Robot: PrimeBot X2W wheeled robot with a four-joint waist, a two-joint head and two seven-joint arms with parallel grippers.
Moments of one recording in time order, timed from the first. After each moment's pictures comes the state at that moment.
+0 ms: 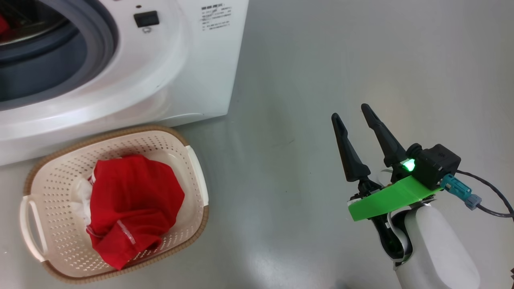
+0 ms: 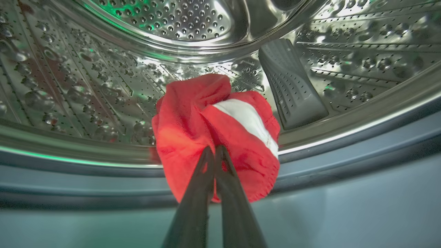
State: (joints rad) left arm -1.27 0.42 -0.32 1.30 -0.13 -0.02 -0.07; right arm -0.39 -0.06 0.17 0.19 0.31 0.13 -0.26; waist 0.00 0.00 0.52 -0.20
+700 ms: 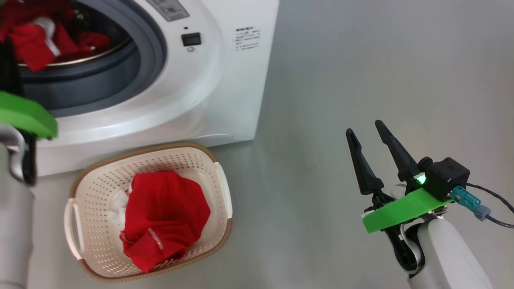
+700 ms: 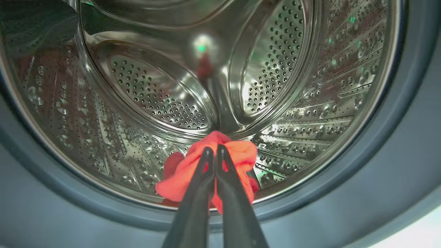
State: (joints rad) left arm -0.97 0.32 -0.17 0.89 -0.29 -0.08 -0.25; right arm -0.34 -0.10 0.15 0.21 0.31 0.13 -0.26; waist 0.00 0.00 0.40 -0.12
